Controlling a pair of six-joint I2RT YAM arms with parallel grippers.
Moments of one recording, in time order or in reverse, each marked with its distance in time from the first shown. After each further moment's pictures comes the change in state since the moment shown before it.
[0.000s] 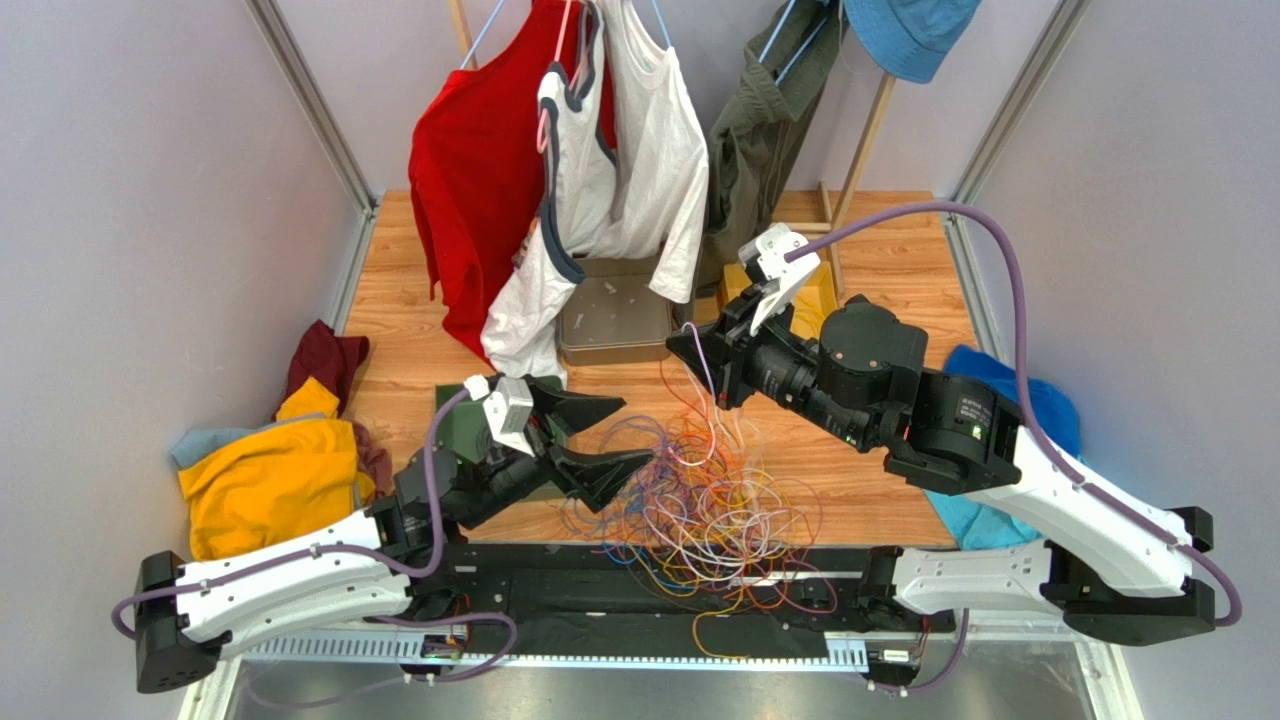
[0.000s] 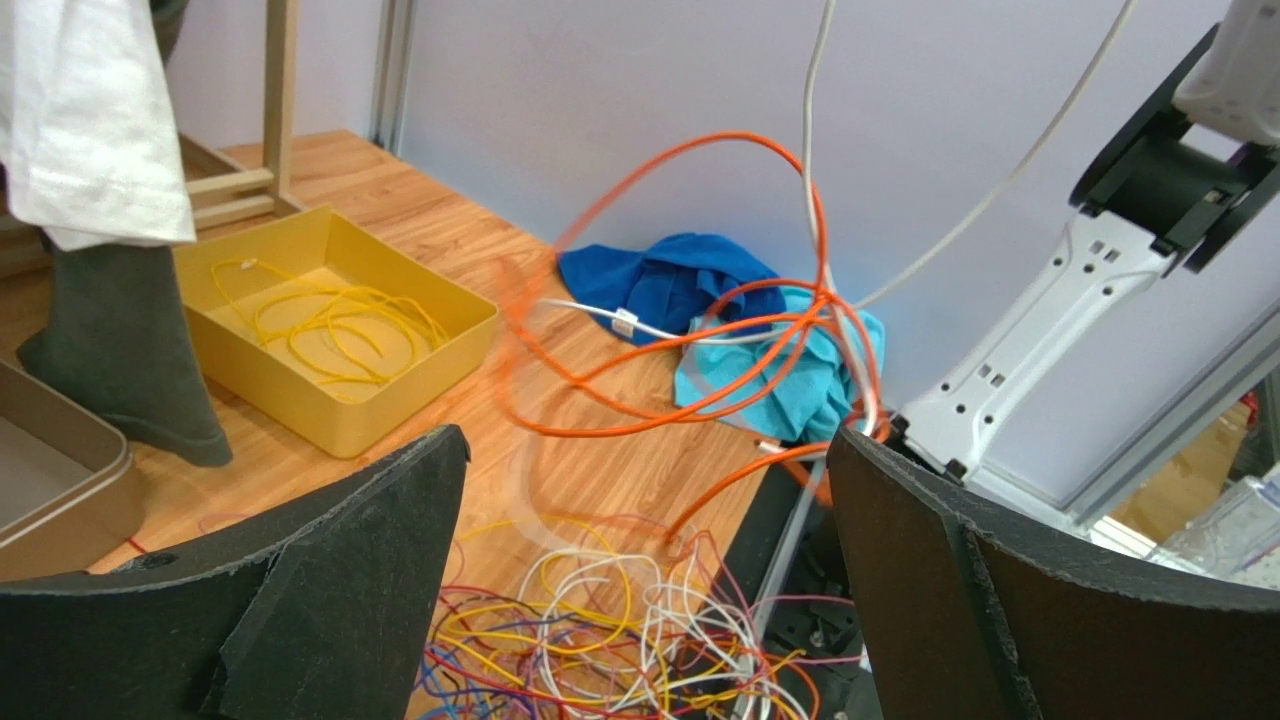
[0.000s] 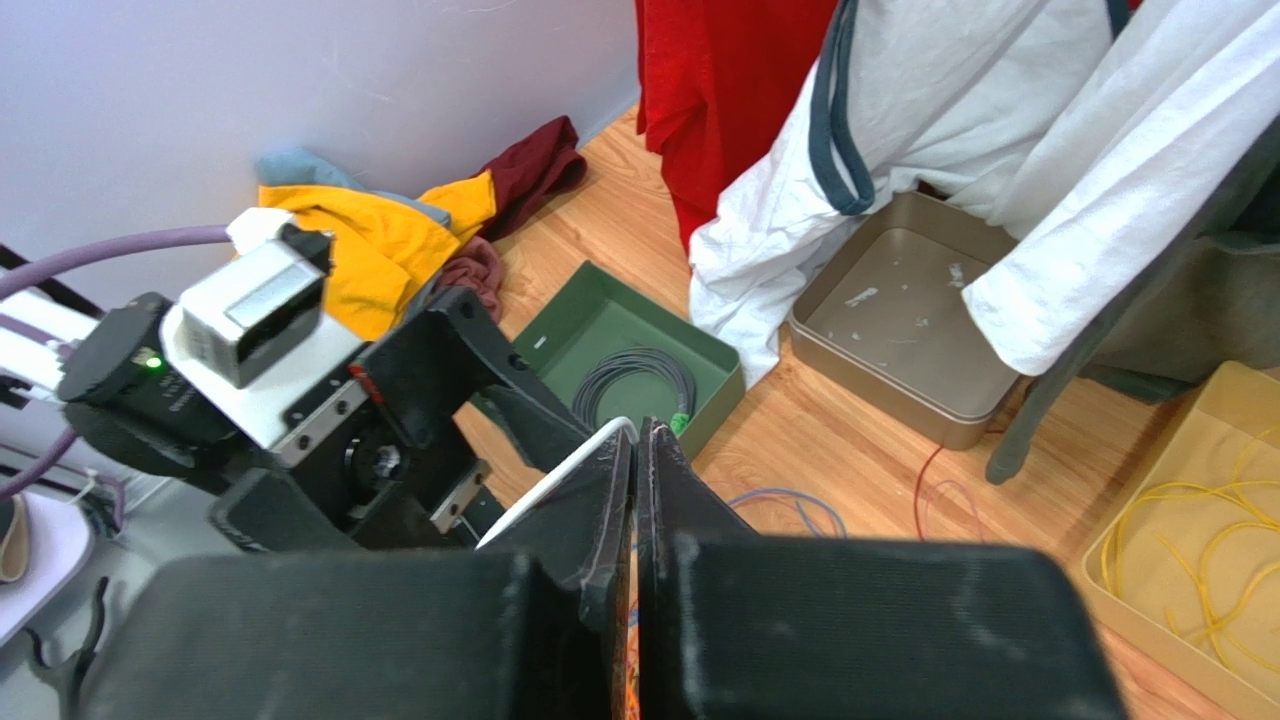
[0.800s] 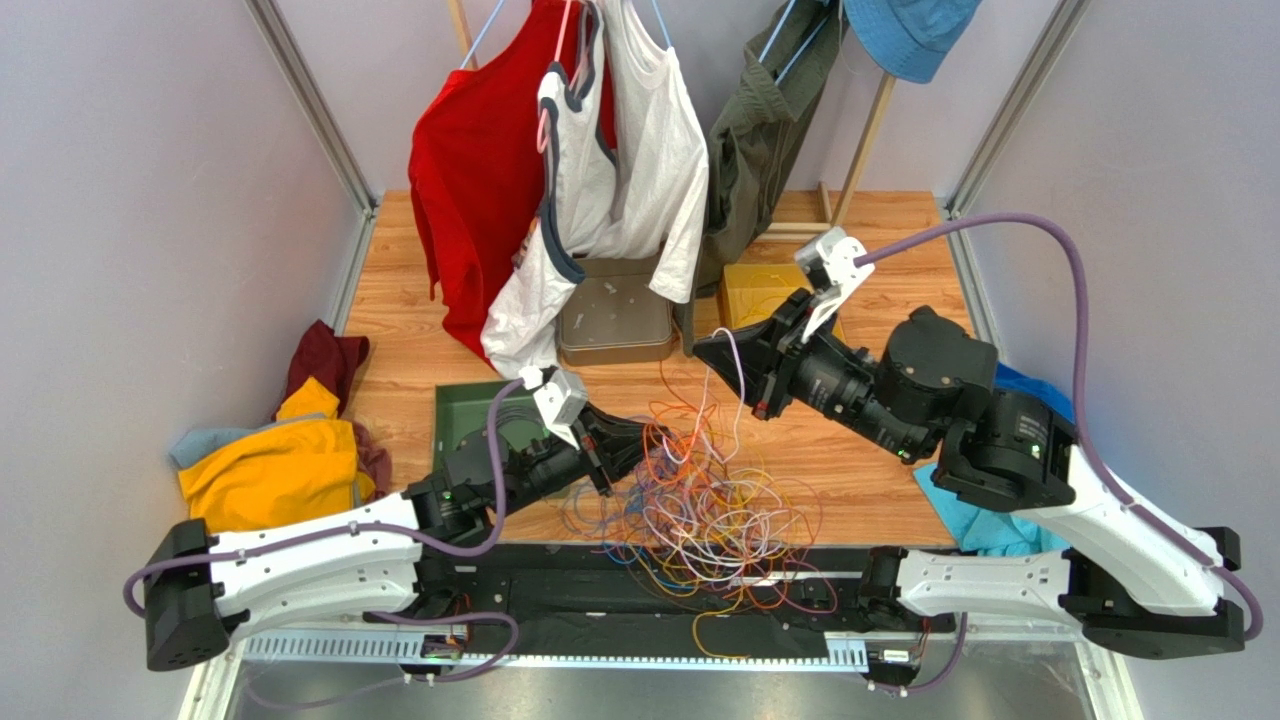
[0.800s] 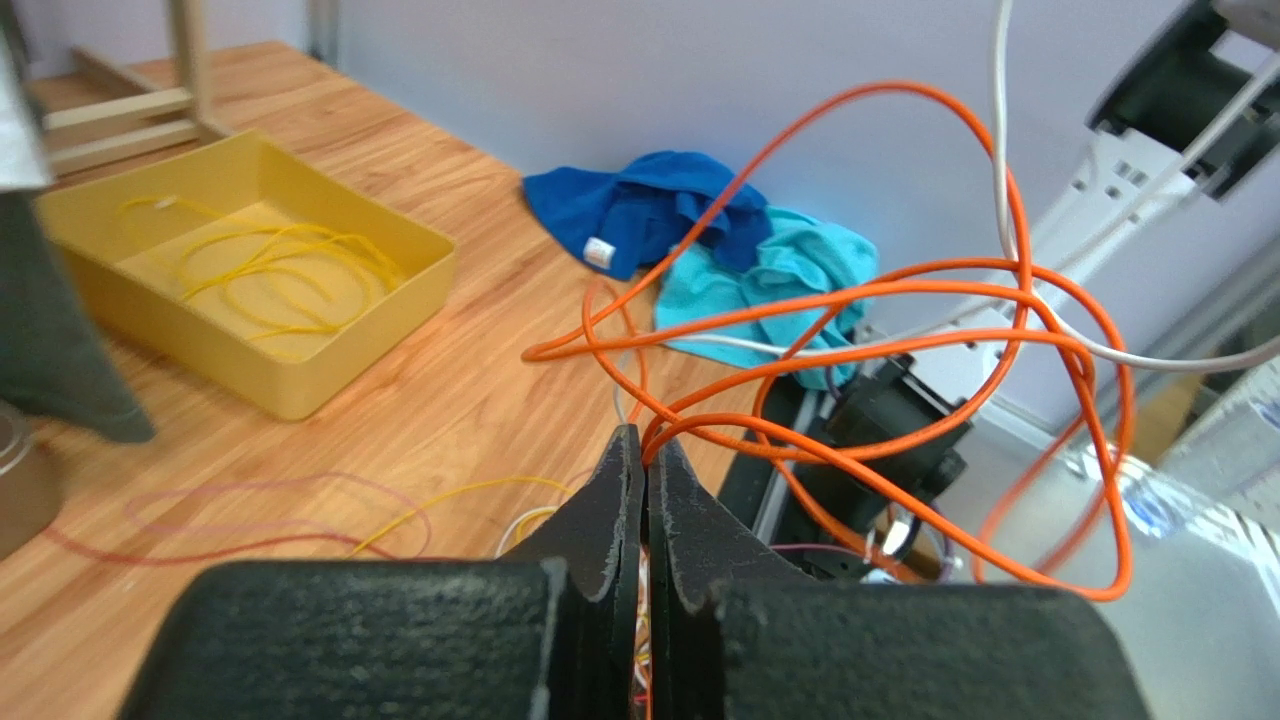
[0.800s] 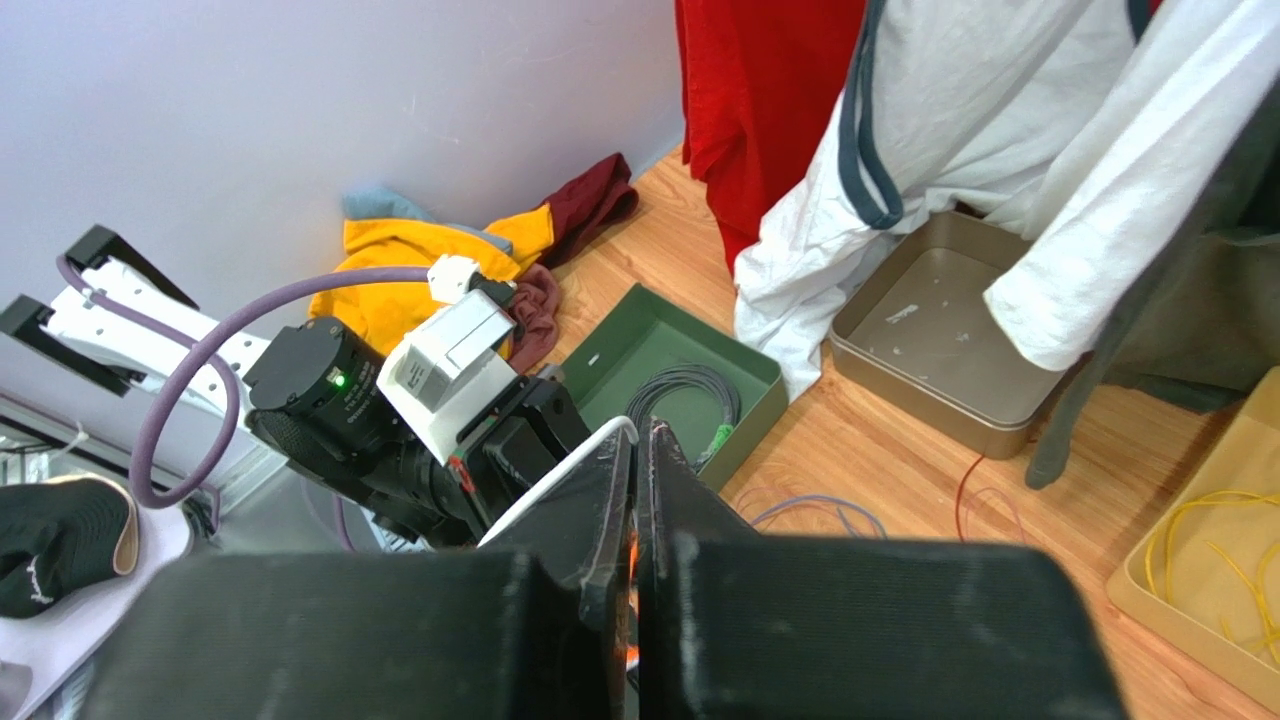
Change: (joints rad) left arm 0.000 0.188 0.048 0.043 0.068 -0.011; right arm 0.001 -0.095 -0.019 -0.009 -0.034 0.040
